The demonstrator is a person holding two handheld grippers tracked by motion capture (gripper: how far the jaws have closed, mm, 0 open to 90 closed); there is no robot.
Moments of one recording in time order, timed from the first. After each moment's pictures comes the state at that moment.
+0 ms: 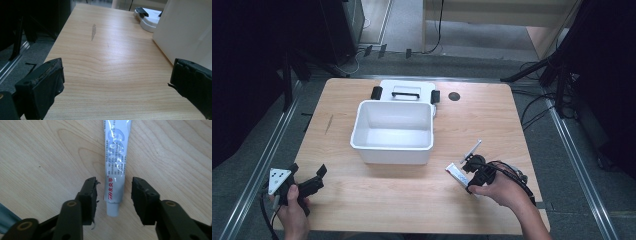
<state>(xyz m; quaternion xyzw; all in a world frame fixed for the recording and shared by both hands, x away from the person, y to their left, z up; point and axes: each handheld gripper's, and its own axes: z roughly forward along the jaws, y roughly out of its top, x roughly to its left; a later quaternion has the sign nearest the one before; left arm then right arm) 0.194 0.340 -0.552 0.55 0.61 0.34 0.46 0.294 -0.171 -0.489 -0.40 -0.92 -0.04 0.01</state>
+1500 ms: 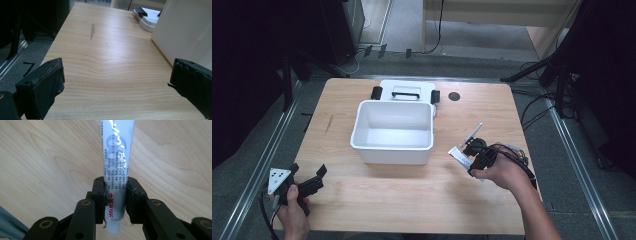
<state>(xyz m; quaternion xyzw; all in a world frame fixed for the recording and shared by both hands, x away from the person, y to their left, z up) 0.194 0.341 -0.552 0.55 0.61 0.34 0.46 0.322 -0.168 -0.452 -0.39 -0.92 -0.06 -0.02</state>
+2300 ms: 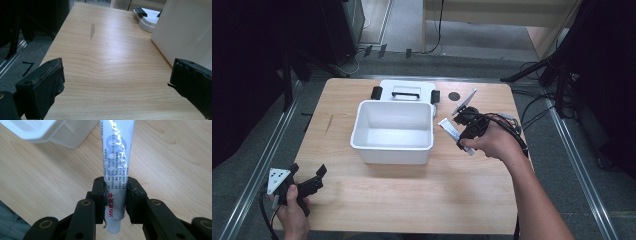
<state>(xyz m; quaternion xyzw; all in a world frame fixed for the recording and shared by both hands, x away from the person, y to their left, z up) 0.195 0.342 -0.552 0.55 0.61 0.33 0.47 0.366 -0.134 -0.385 -0.41 -0.91 -0.10 -0.03</state>
